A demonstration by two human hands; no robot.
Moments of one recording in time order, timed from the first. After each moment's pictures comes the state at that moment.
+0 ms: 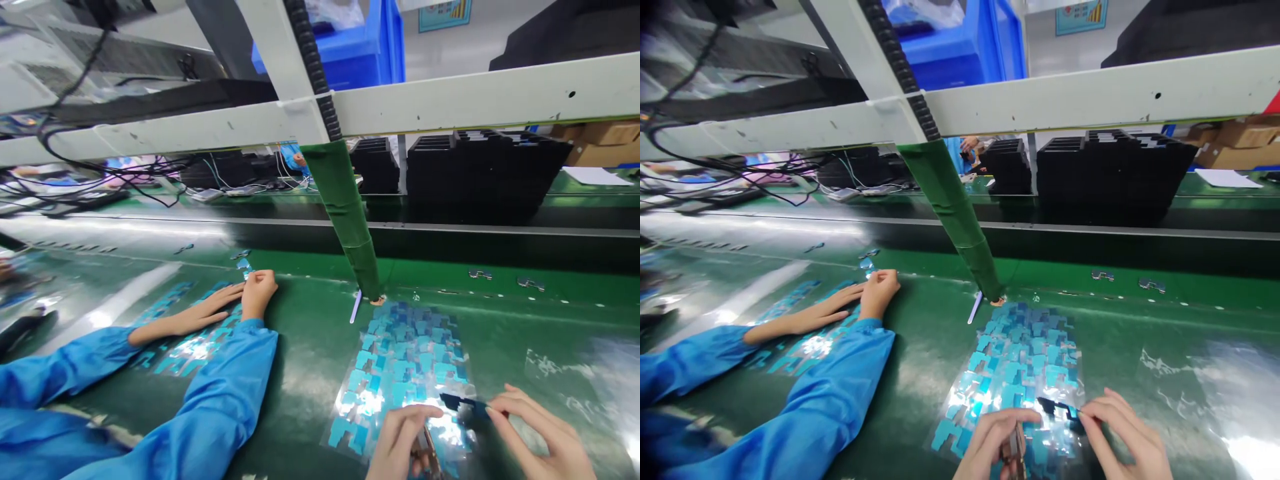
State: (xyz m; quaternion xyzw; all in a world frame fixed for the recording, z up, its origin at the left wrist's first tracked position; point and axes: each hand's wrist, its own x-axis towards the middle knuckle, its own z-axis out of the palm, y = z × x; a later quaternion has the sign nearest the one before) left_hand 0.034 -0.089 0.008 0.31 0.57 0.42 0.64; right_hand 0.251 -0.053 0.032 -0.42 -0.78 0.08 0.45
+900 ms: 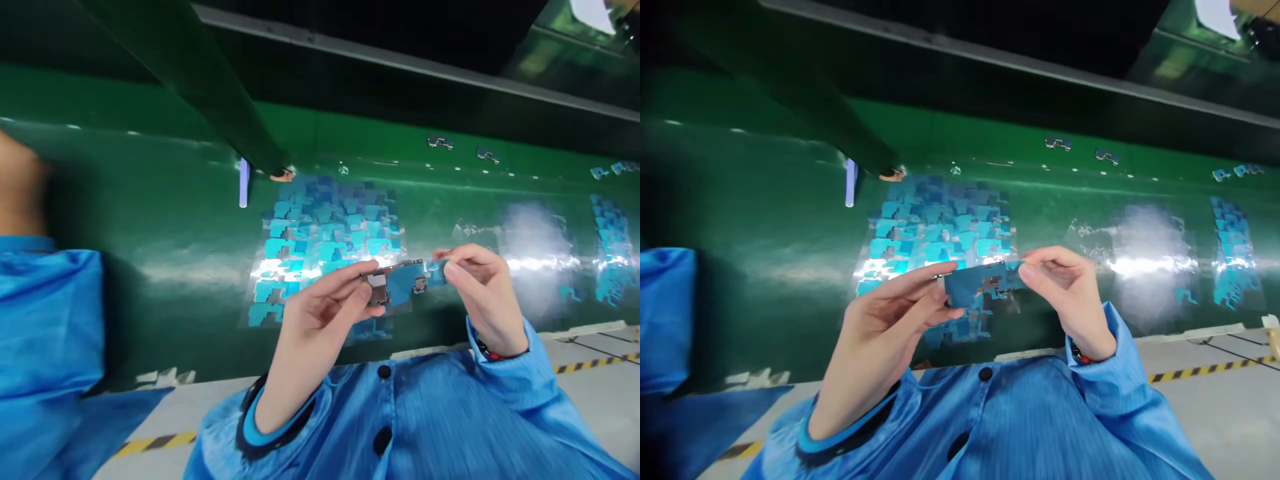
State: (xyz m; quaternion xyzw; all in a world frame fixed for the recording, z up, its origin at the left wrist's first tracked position) left_hand 0.047 -0.070 0.070 0.29 0.48 0.47 0.68; right_hand 0.252 -0.055 0.067 -0.52 -0.42 0.55 0.49
